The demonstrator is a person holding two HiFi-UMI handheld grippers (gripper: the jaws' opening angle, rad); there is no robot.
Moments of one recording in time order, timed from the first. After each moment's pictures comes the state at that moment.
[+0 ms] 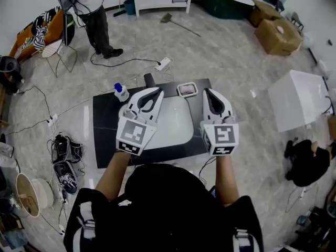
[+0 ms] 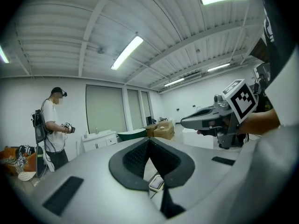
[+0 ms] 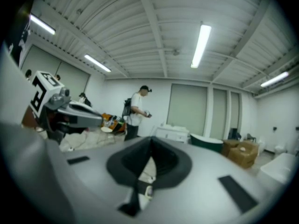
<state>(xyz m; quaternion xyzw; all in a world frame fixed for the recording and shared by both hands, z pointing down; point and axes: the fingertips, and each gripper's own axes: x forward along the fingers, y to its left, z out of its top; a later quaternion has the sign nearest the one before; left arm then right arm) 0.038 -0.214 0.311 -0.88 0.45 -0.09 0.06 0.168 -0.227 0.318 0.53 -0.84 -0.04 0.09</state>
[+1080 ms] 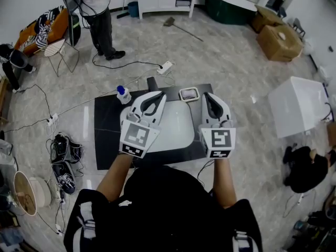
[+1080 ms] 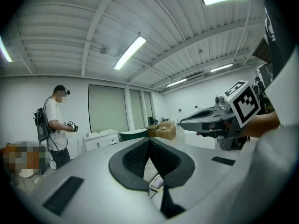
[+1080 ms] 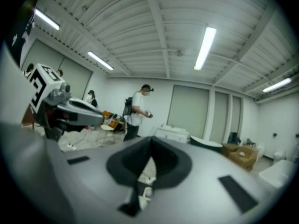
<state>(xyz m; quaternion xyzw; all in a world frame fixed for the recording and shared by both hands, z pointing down) 0.032 -0.217 0.313 -0.88 0.47 -0.08 0.05 0.156 -0.232 0.320 0.53 -0.84 -0.06 0.10</state>
